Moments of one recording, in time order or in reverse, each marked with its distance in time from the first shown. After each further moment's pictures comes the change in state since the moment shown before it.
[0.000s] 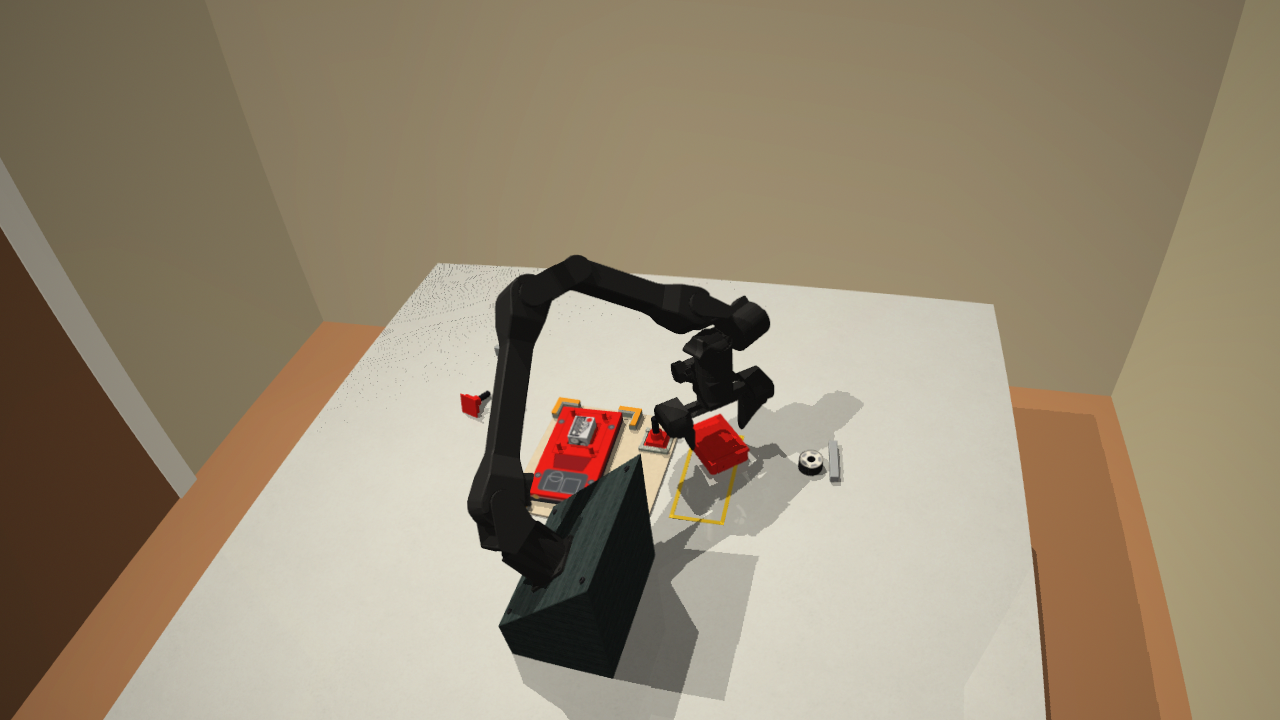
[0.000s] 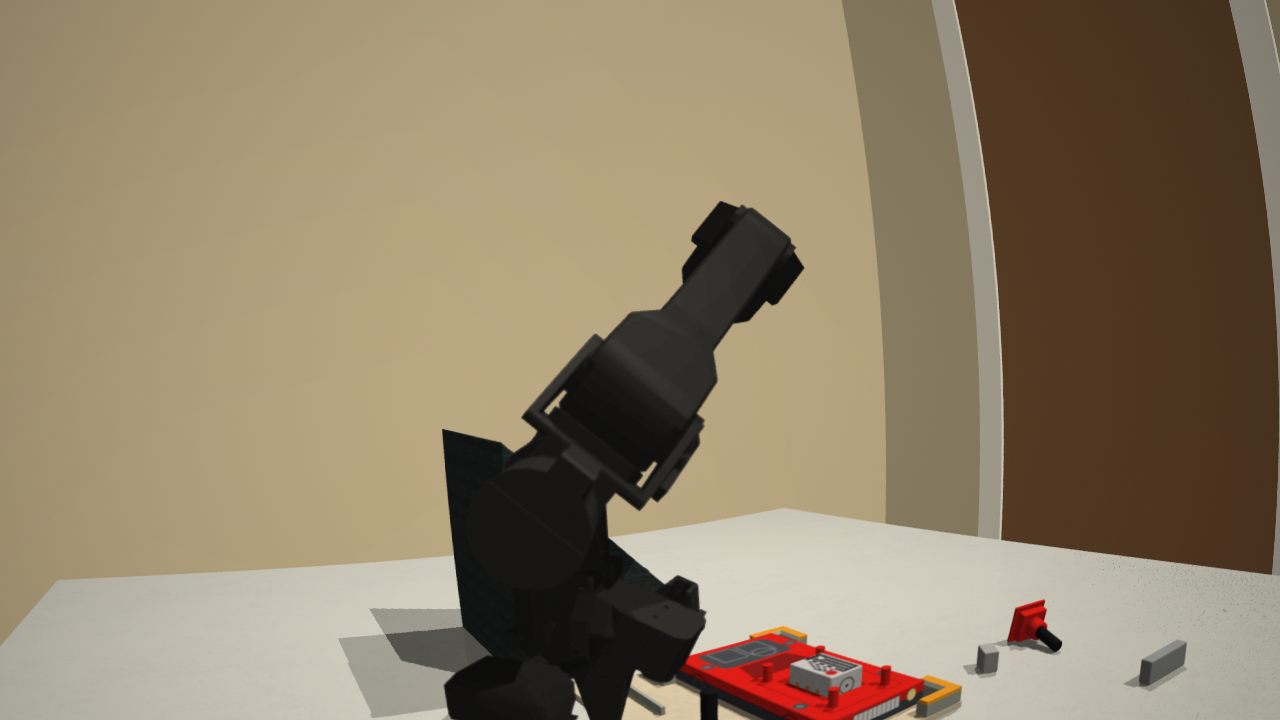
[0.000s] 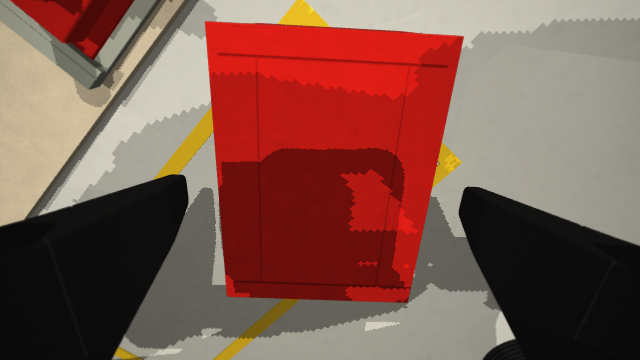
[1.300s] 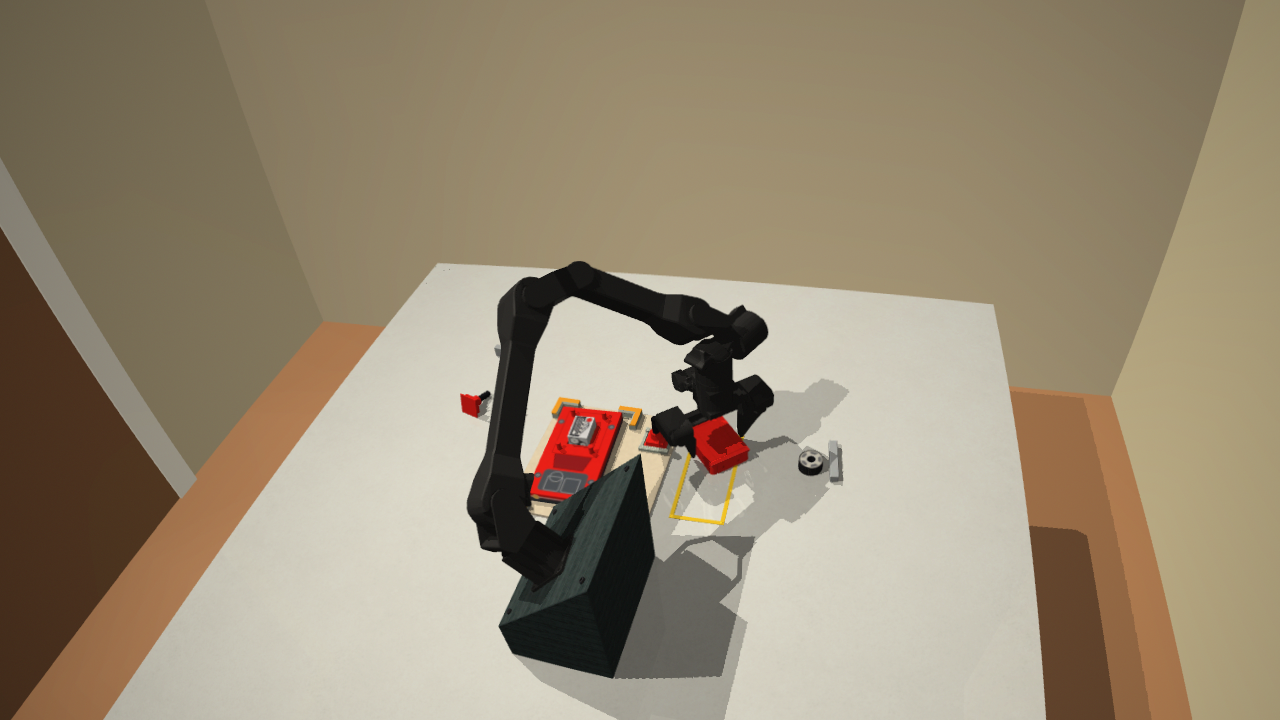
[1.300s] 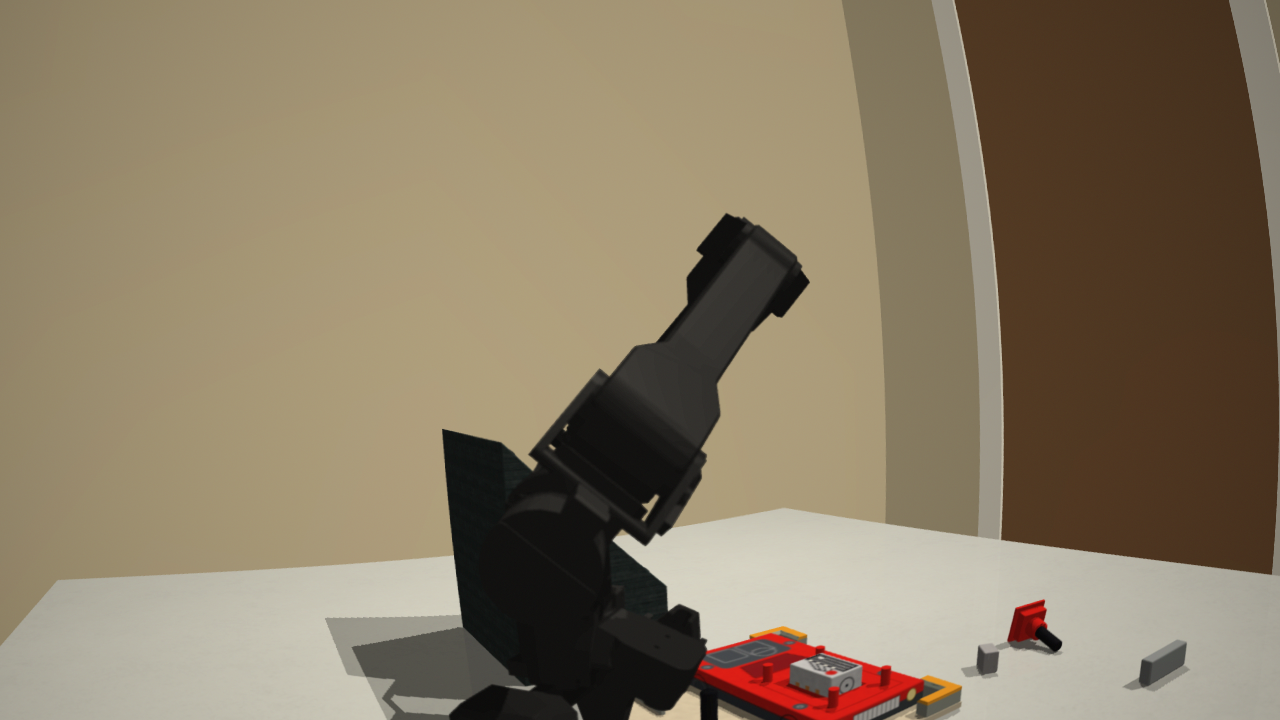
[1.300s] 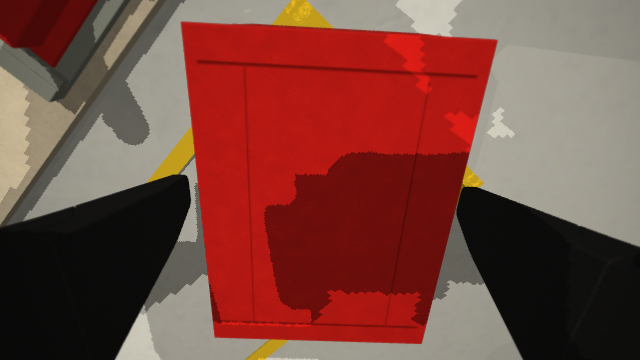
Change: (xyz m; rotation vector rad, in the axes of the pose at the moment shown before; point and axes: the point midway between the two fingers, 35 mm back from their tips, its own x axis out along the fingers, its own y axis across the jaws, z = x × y) arm 0.019 0.001 0.000 0.000 0.000 0.002
